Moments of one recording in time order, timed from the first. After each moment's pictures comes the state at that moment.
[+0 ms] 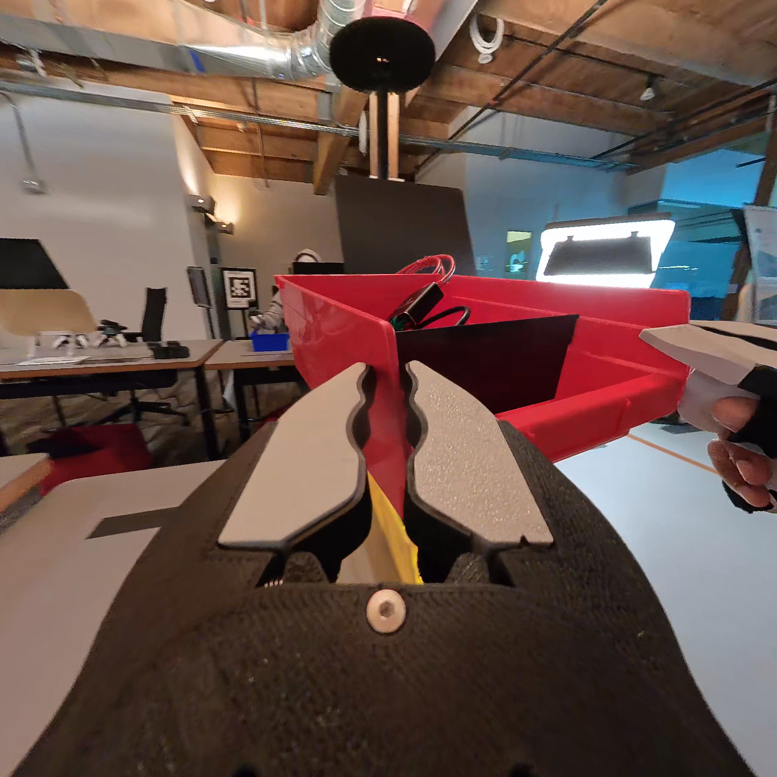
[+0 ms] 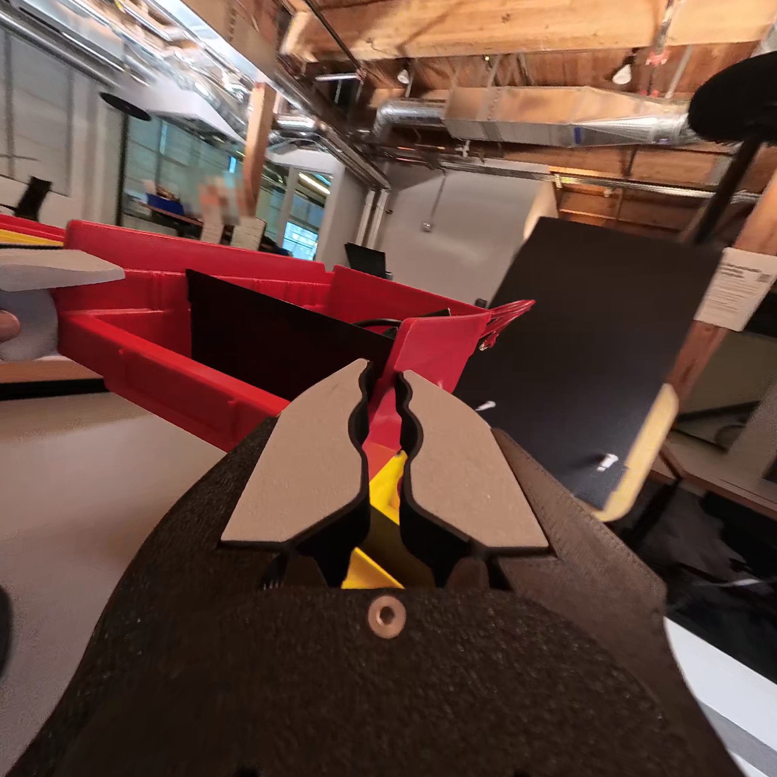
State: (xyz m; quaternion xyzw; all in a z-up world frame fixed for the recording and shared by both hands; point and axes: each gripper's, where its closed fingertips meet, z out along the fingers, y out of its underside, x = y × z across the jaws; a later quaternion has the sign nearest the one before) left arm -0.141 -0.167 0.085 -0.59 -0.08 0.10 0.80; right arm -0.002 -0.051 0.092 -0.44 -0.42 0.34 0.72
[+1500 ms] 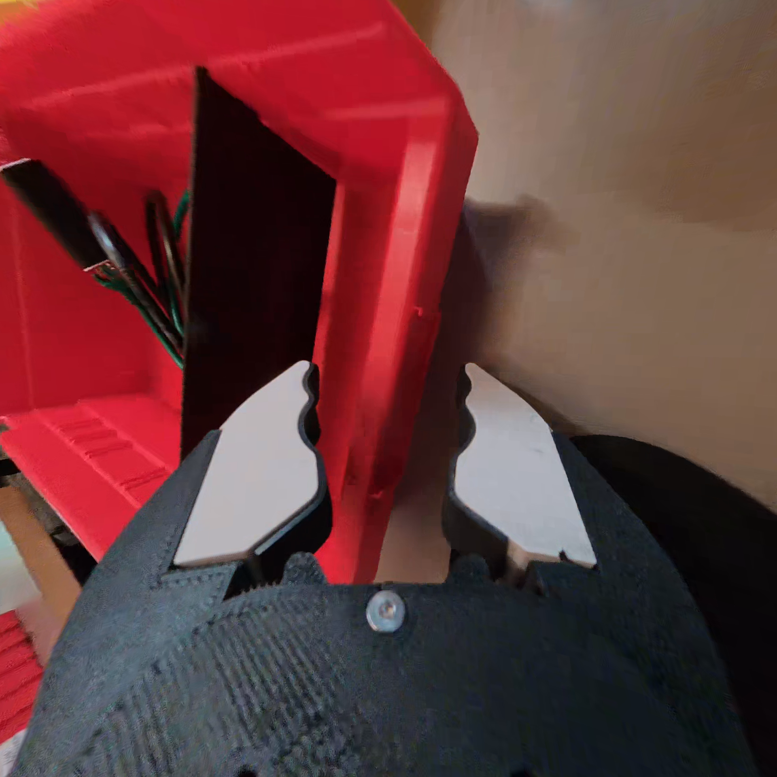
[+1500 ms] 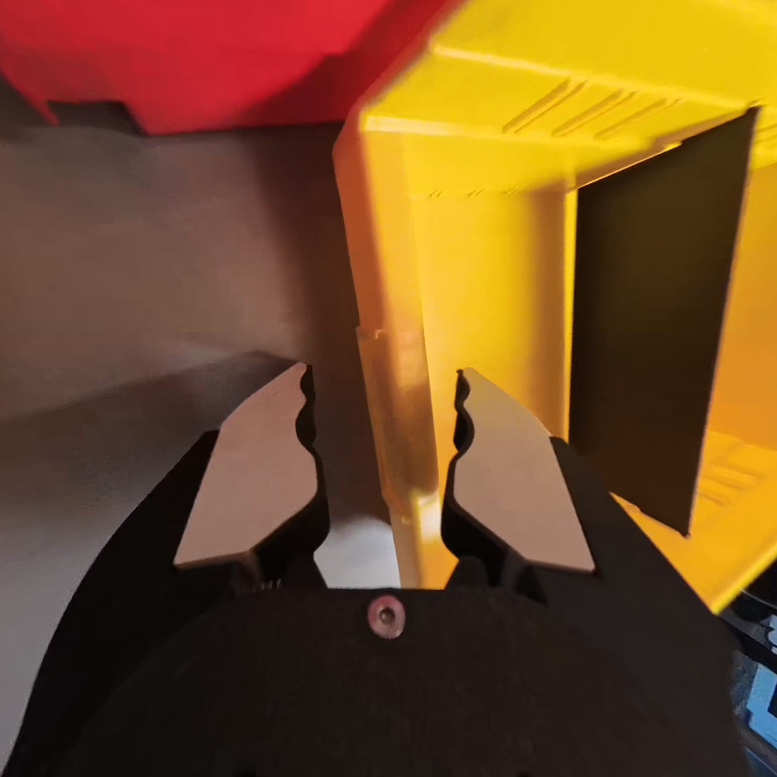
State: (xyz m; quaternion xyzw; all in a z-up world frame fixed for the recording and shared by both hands) left arm -0.152 -0.152 -0.205 -0.89 0.34 0.18 0.26; right arm -0.053 0.009 -0.213 -0.48 -0.84 0.03 0.27
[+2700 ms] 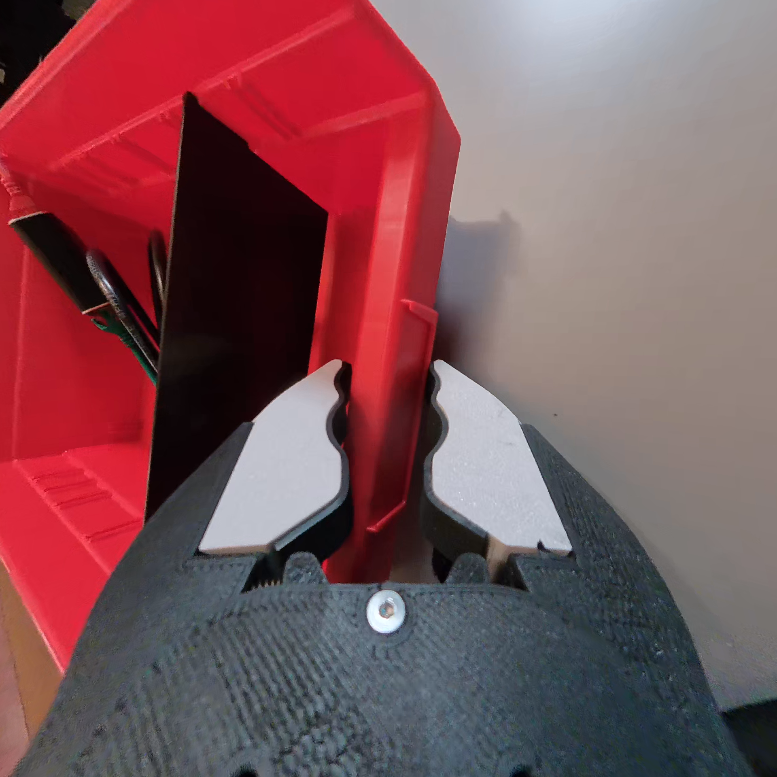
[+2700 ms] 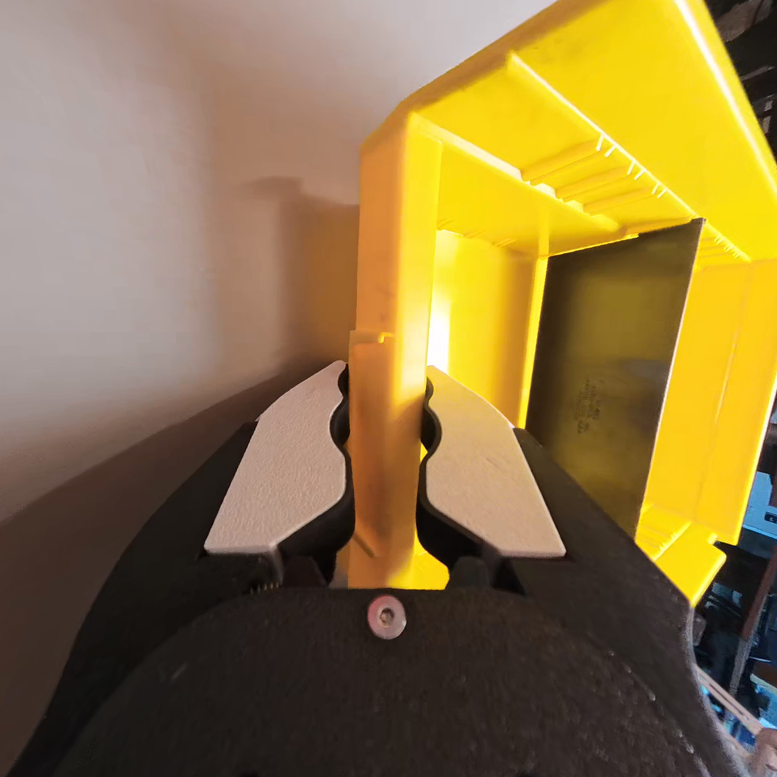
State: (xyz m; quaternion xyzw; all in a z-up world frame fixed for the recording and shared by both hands) left arm -0.213 -0.085 -0.216 -0.89 0.25 0.20 0.32; right arm 0.138 0.172 -0.219 -0.59 -0.73 -0.06 0.33
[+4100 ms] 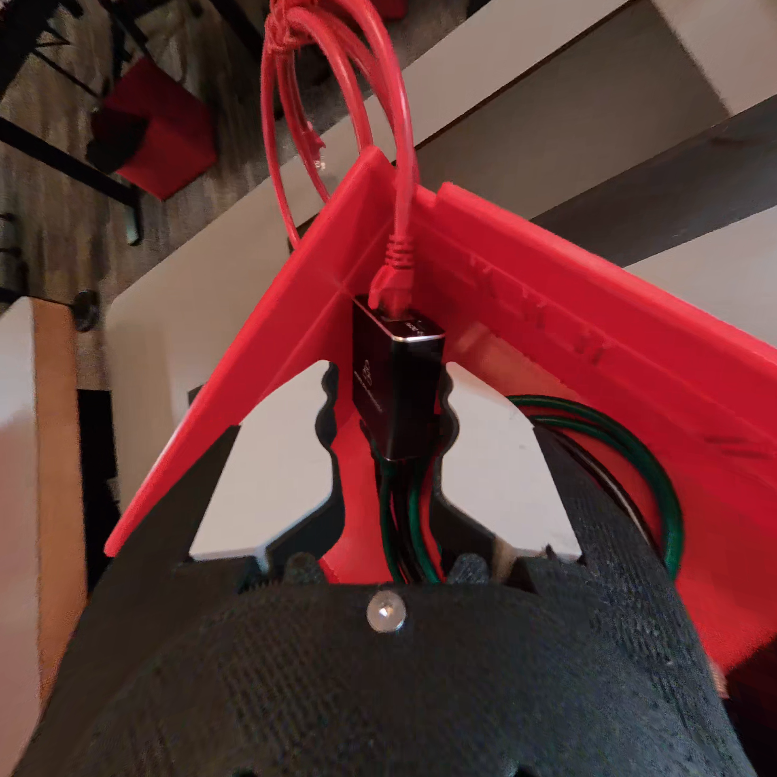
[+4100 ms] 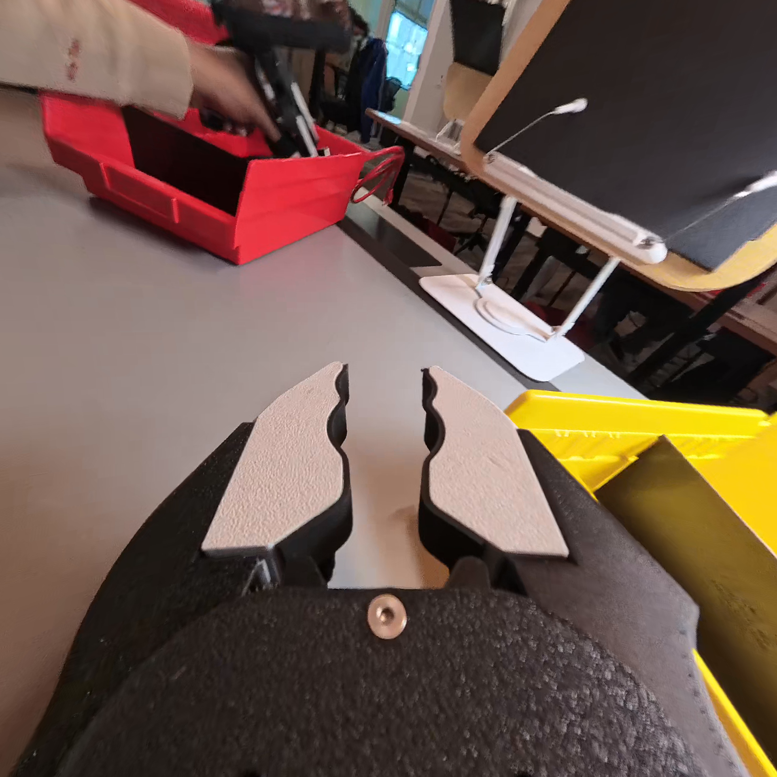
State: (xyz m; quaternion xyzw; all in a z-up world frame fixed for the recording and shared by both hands) left arm -0.415 0.062 -0.170 -0.92 -0.04 0.25 0.30; right arm 0.055 0.091 -0.129 -0.51 -0.57 0.32 0.56
